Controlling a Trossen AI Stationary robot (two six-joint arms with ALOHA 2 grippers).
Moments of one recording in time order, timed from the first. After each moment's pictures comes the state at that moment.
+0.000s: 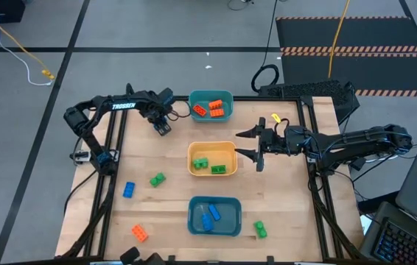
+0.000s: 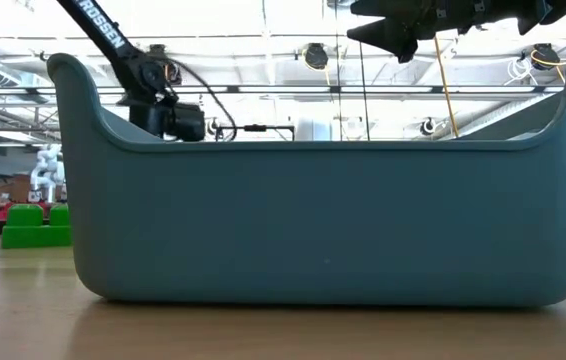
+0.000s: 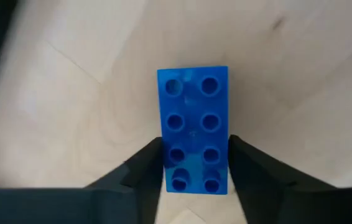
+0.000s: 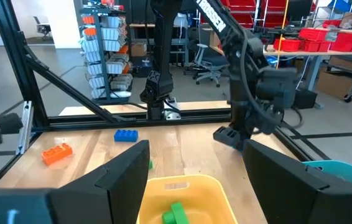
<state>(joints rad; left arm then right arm) 0.75 1.70 0.99 -0.74 -0.16 0.12 0.00 1.01 0.59 0.35 0.11 0.02</state>
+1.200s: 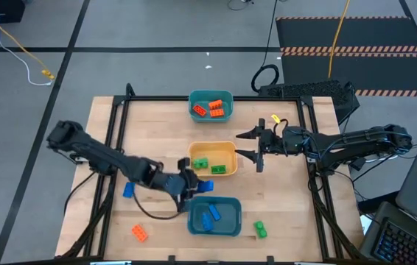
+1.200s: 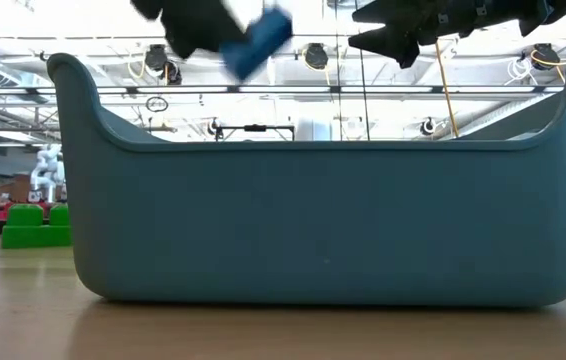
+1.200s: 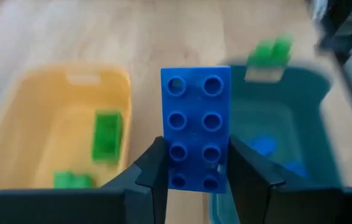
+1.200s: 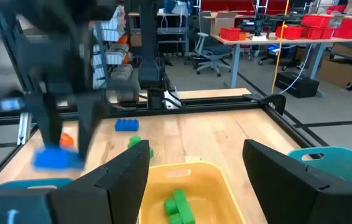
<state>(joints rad) -0.37 1.52 1.07 -0.26 -0.30 -0.26 0.00 1.01 0.59 0.30 0.10 0.04</state>
